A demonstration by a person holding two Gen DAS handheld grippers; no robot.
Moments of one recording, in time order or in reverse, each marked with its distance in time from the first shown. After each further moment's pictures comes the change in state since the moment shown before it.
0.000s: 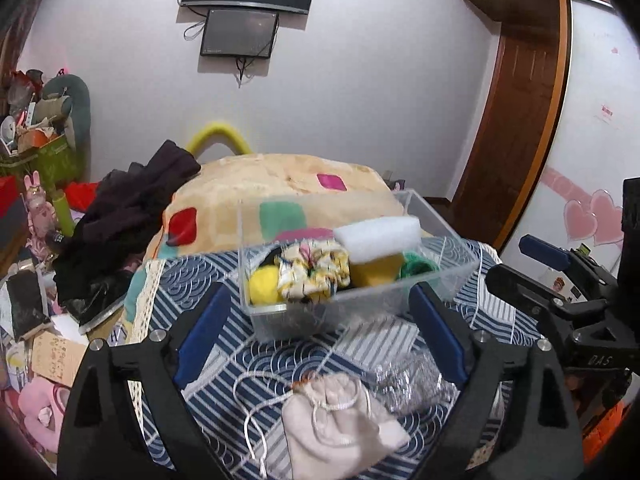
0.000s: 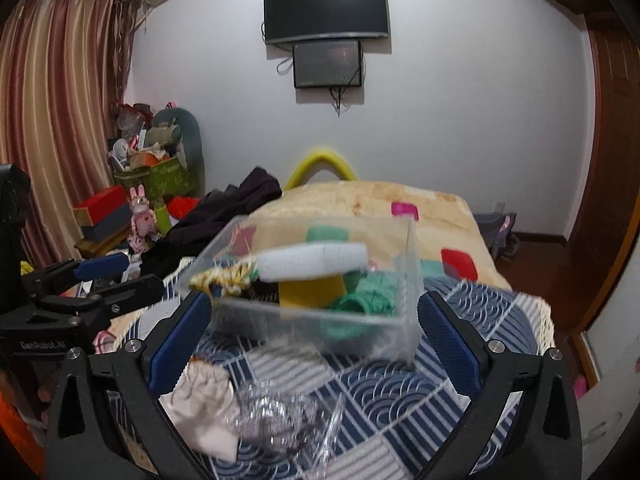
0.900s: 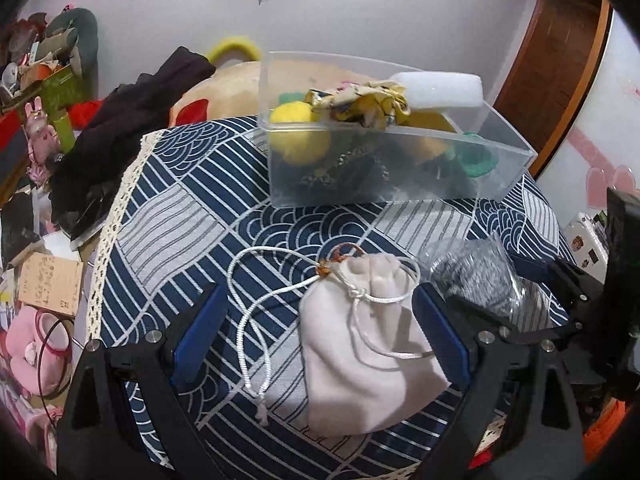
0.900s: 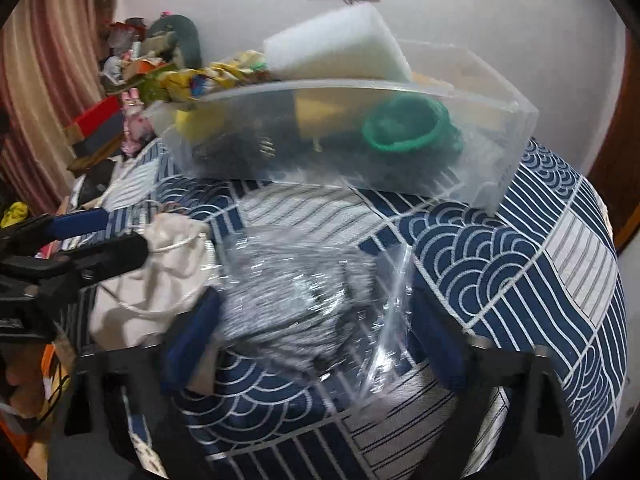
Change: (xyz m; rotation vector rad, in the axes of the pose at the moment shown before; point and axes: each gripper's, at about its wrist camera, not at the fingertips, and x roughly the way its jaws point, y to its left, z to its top) left arm 0.051 0.017 -0.076 -0.063 0.266 0.045; right arm 0.059 0.016 -0.082 -0.025 0.331 0.028
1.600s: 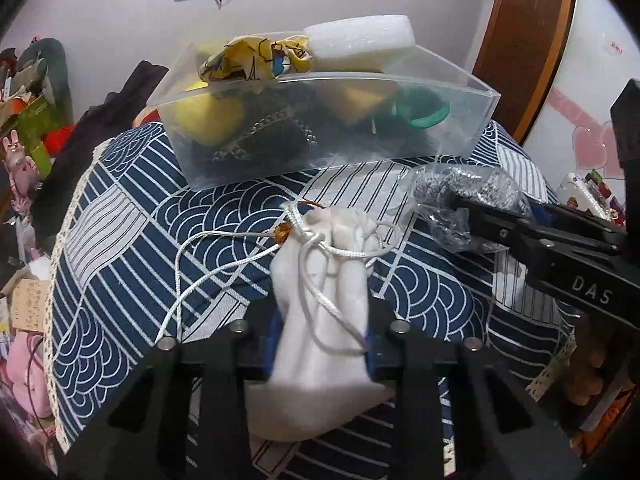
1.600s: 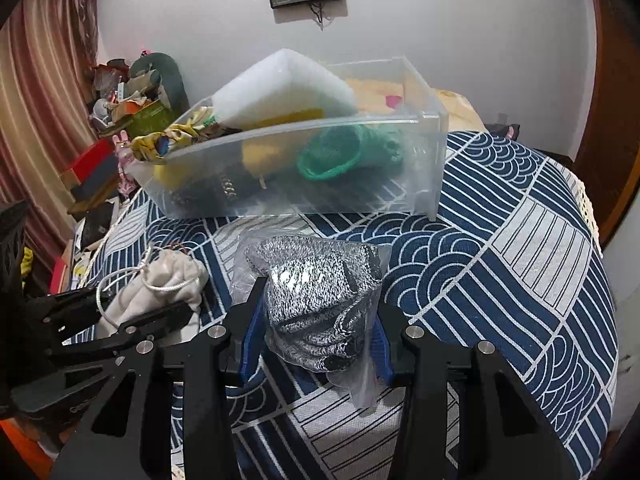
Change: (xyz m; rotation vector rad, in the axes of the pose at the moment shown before) left arm 0.018 -0.051 -0.022 0.123 0.009 -0.017; right arm -0.027 -0.036 -0.004 0.126 -0.076 0.007
